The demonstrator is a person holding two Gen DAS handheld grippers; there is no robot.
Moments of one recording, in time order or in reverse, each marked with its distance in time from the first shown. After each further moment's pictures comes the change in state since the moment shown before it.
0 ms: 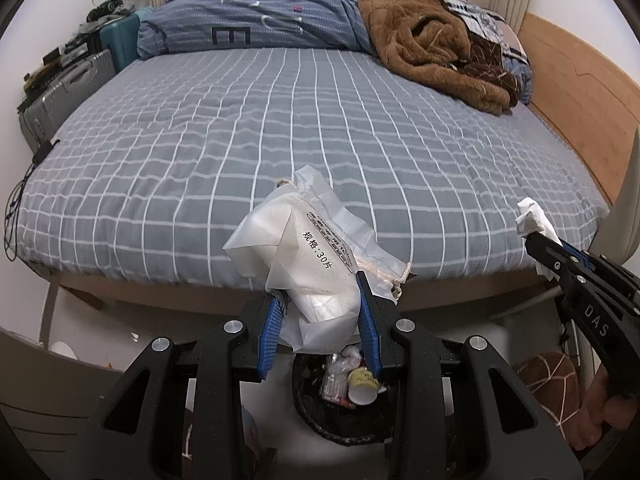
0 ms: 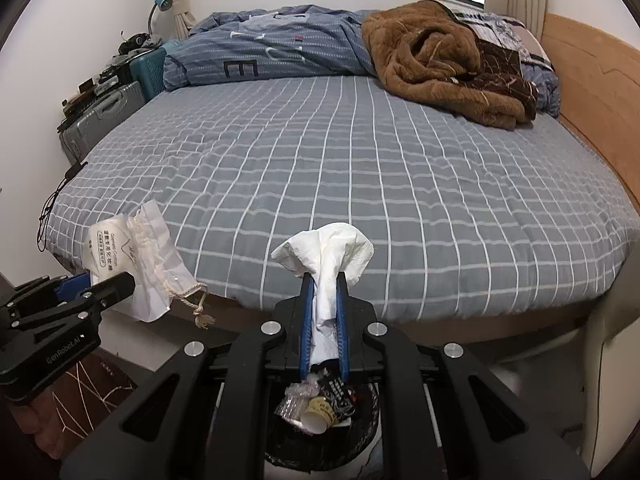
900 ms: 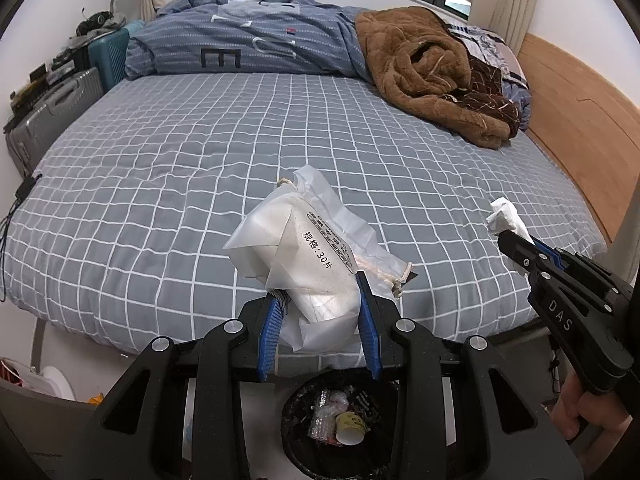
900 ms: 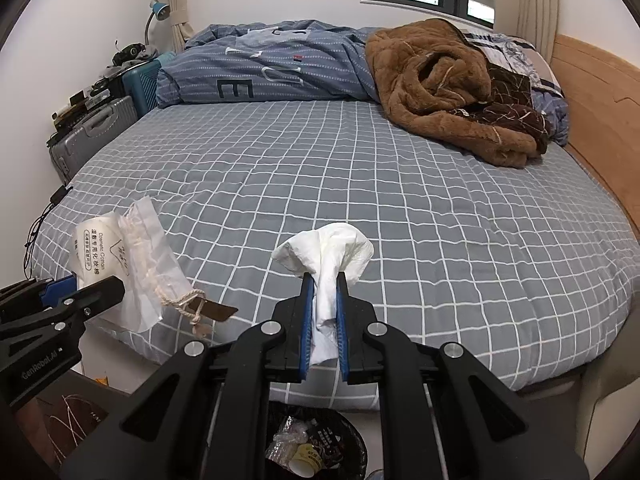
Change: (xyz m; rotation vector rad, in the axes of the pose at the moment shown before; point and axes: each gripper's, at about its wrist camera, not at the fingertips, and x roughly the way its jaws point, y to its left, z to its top) left arm 0.019 -0.006 0.092 -0.016 -0.061 -0.034; right arm 0.046 -0.006 0.090 -0.033 -0.056 -0.016
